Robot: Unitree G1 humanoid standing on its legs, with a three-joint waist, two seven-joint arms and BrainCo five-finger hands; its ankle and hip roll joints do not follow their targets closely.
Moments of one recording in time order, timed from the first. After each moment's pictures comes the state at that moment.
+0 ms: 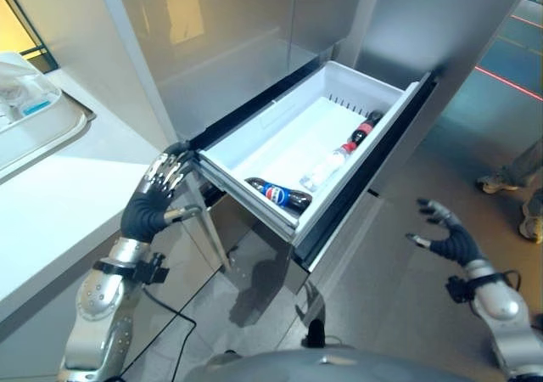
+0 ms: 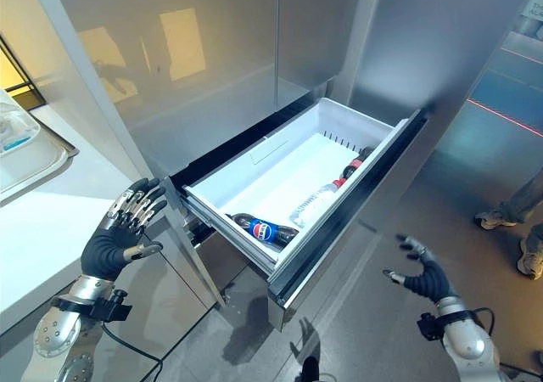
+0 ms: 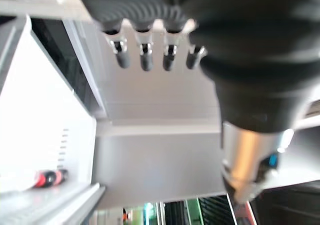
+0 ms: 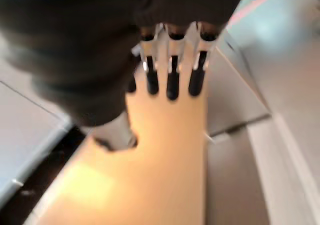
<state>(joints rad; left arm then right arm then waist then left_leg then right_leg) 0.29 0.47 0.05 -0.34 -0.52 -0.27 -0.23 0.28 -0.53 -0.07 0.20 -0.15 -0.23 0.07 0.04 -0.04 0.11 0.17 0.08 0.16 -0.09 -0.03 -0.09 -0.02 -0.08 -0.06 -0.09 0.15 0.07</state>
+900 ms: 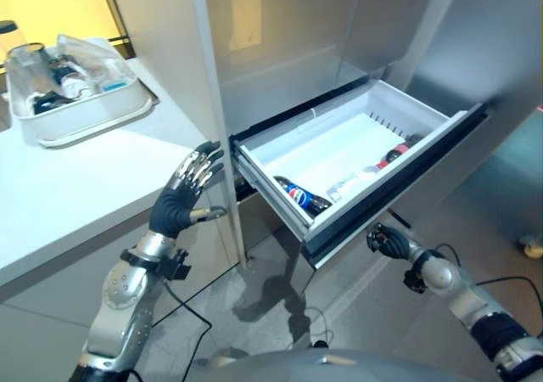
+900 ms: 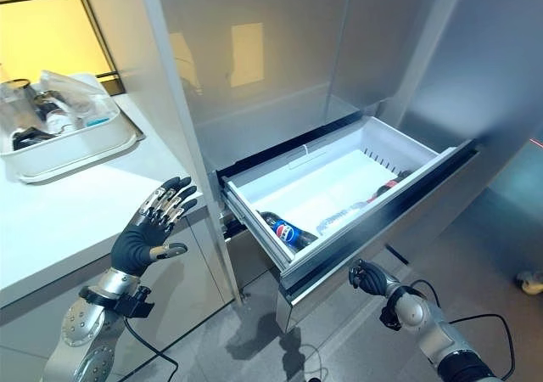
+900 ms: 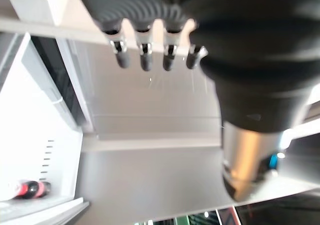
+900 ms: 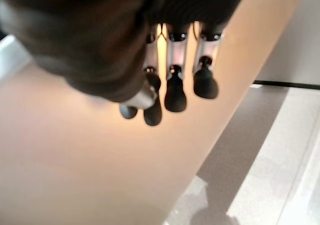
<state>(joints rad) 0.23 0.49 -0.07 -0.33 -0.55 -0.29 -0.25 -0.12 -0.67 0.41 0.48 -0.27 -0.19 0.11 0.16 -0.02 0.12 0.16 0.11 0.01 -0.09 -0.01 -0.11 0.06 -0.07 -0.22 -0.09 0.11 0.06</state>
